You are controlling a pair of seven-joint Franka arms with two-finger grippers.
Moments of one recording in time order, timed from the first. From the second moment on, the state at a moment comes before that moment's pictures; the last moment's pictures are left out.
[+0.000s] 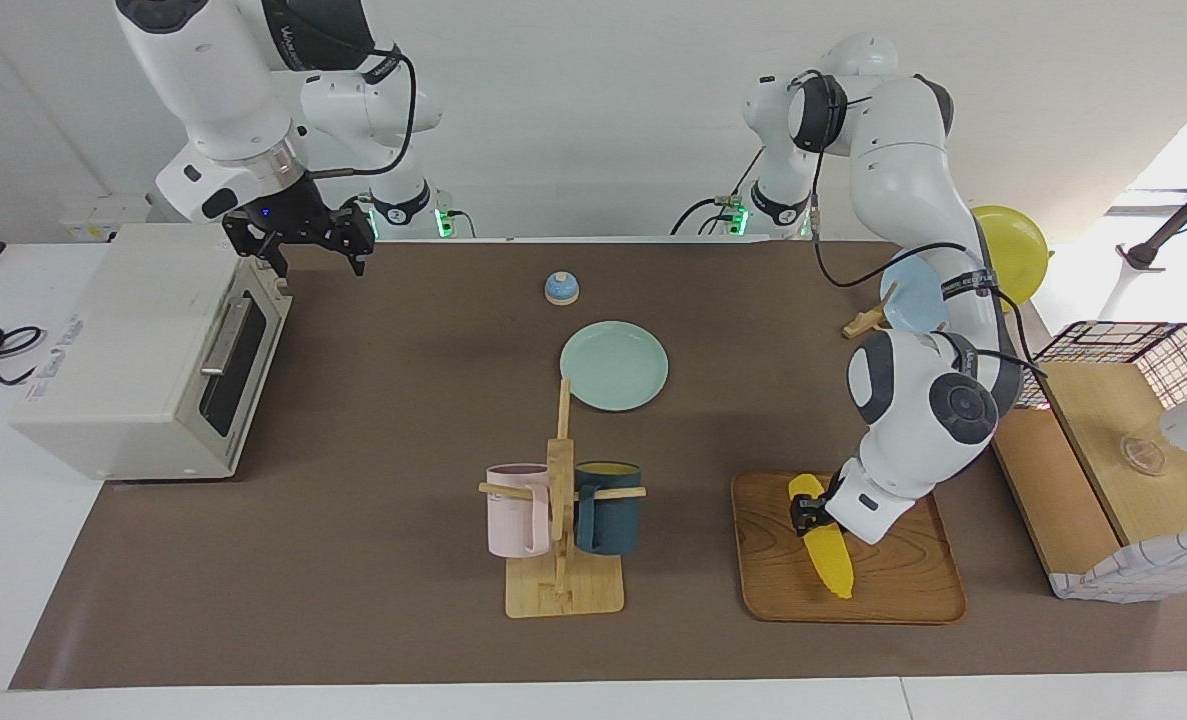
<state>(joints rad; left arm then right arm) -0.20 0.80 -0.01 -1.17 -0.09 1.99 -0.10 0.05 -0.02 0.05 -1.63 0.00 1.52 0.09</state>
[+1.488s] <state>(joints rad) -0.15 0.36 0.02 -1.26 -0.07 1.62 -0.06 -0.01 0.00 0.03 -1.61 0.00 1.54 0.09</state>
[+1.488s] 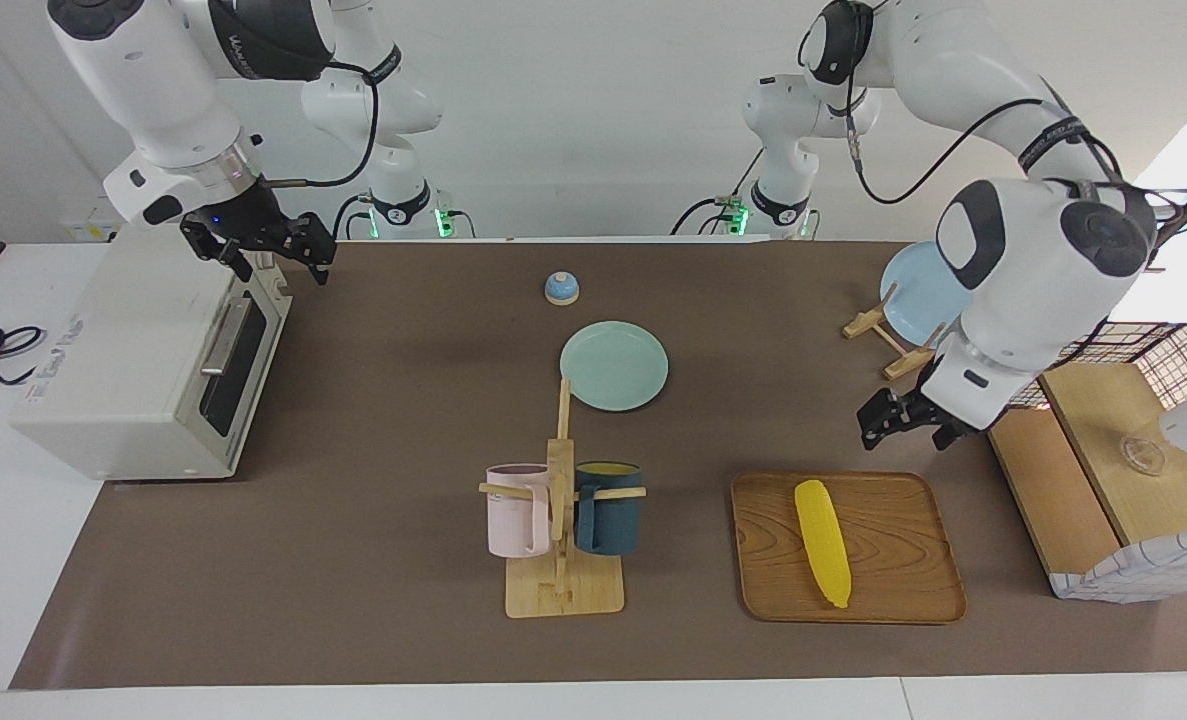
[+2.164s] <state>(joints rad) -0.11 -0.01 0.03 -1.62 -0.06 1.53 -0.06 -0.01 0.00 0.03 -1.61 0.00 1.55 0.09</state>
